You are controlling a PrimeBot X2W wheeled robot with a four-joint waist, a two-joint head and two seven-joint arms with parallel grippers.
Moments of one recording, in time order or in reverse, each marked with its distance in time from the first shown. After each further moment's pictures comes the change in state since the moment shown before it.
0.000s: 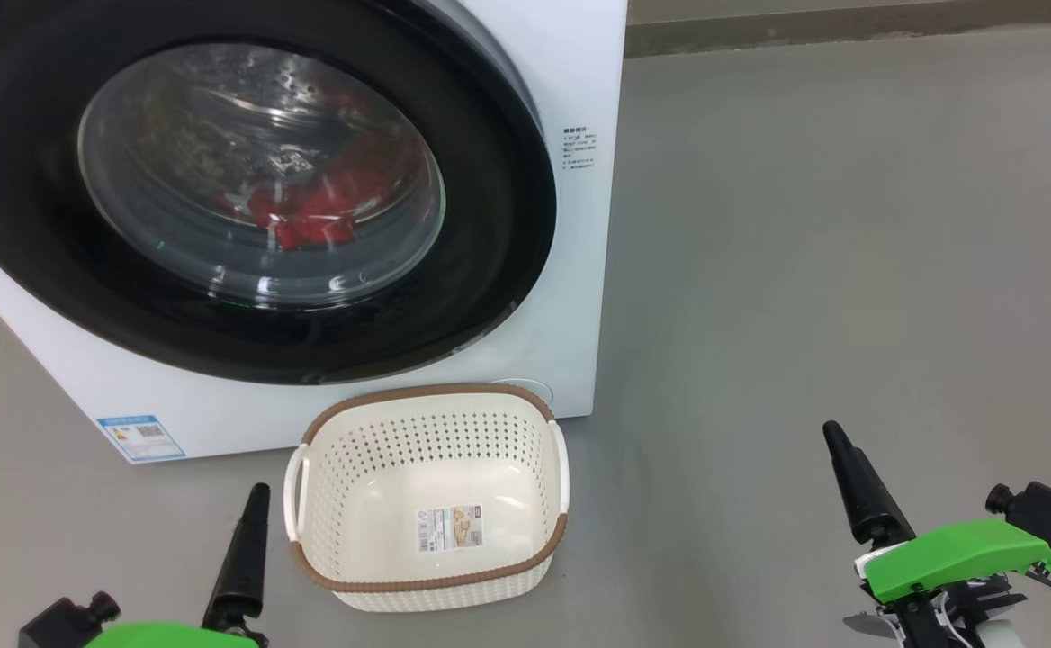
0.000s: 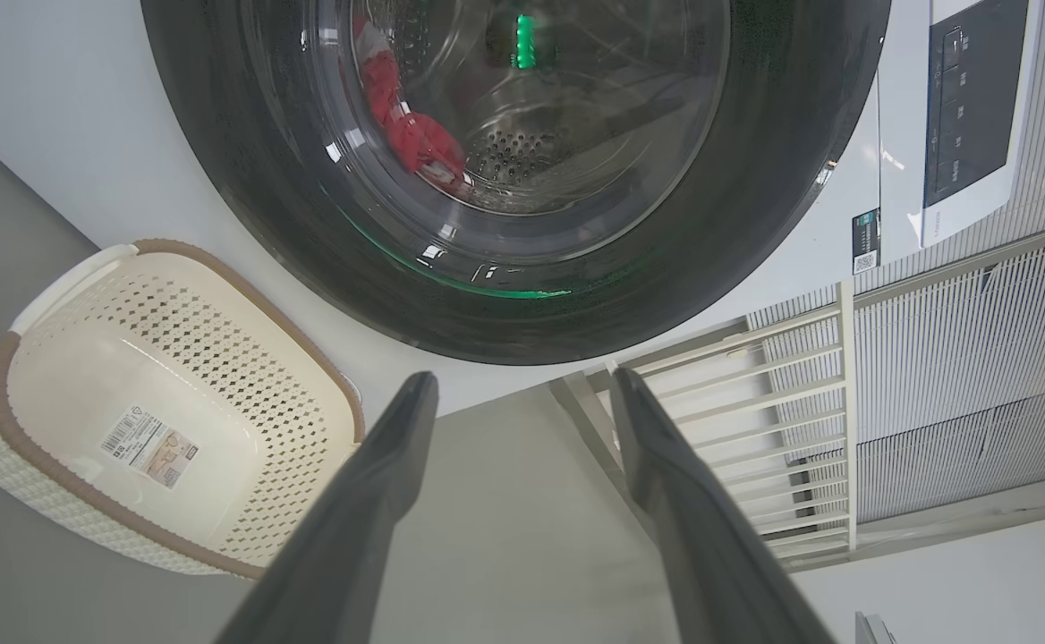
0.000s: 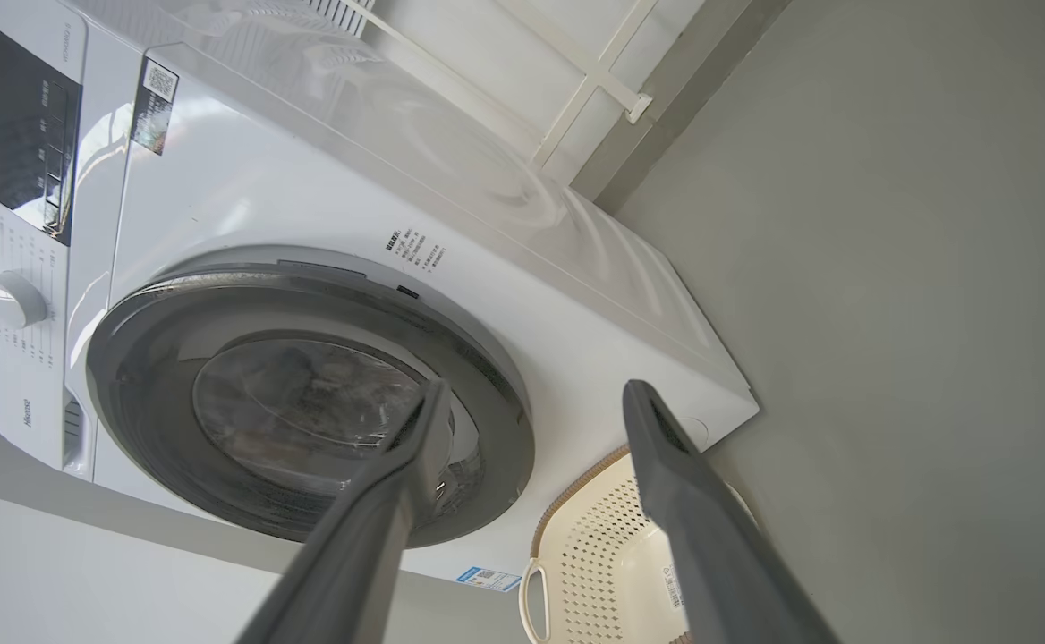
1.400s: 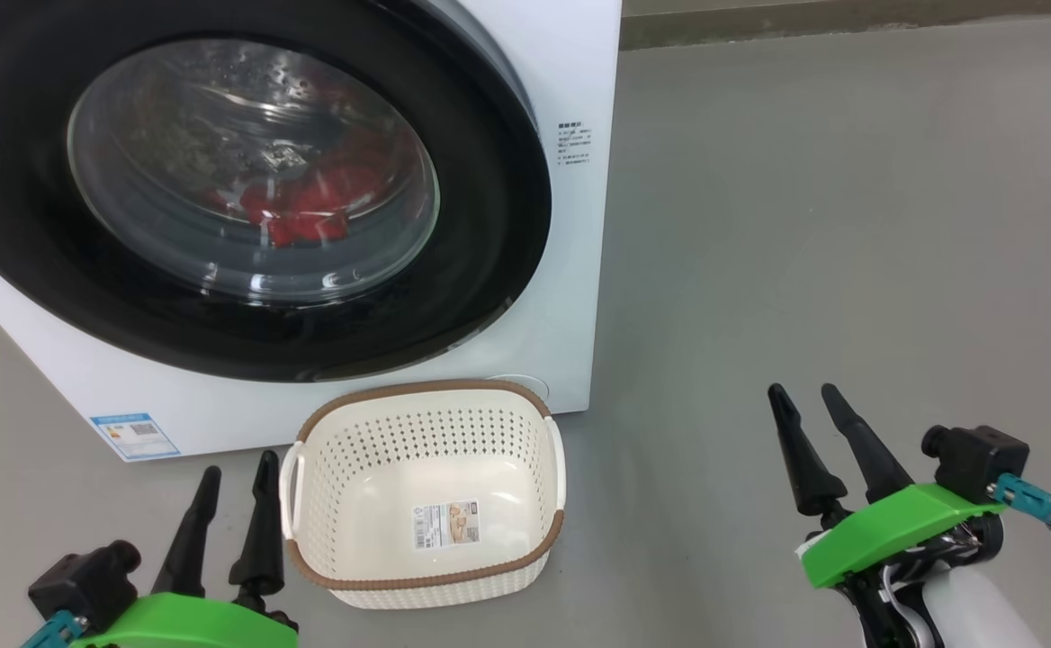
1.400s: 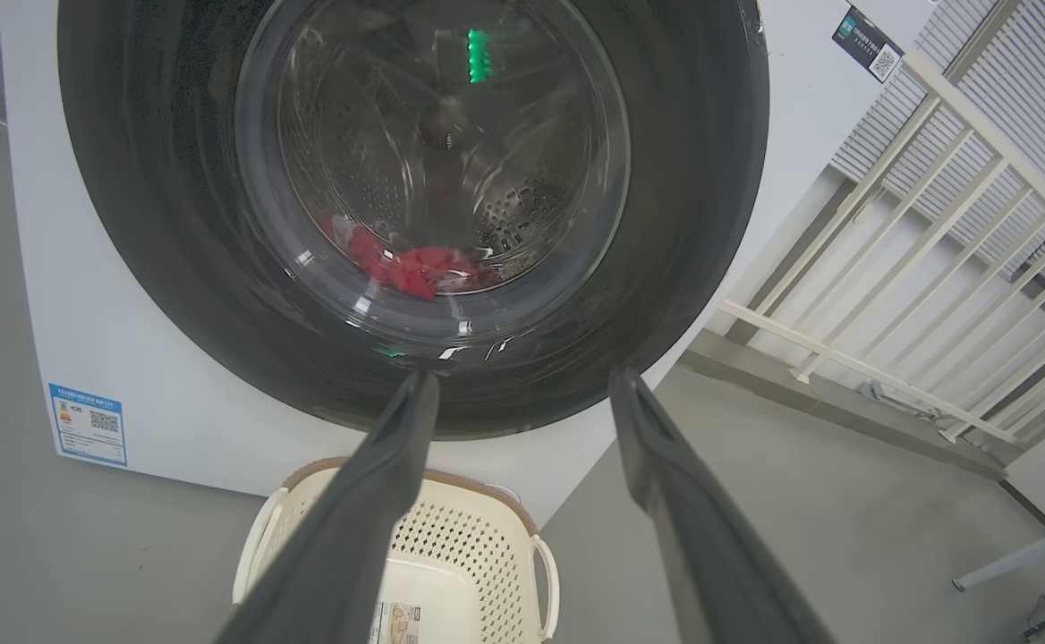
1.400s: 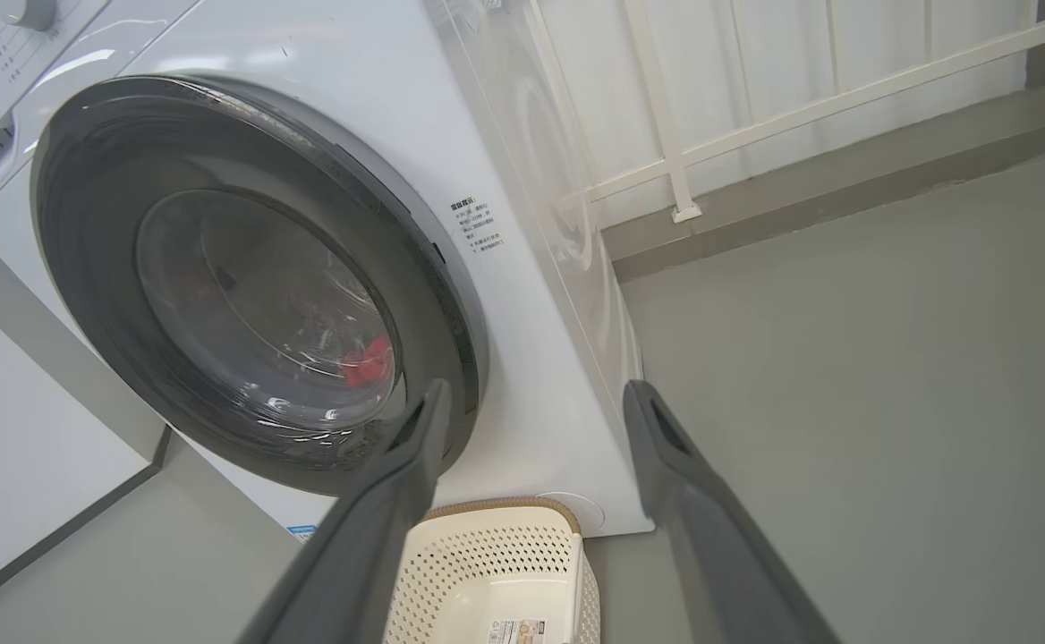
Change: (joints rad) left arm -0.043 -0.005 0.020 -0.013 0.665 0.000 -0.115; right arm -0.083 -0.030 0.099 -0.002 -0.512 0.000 -0.116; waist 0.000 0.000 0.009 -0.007
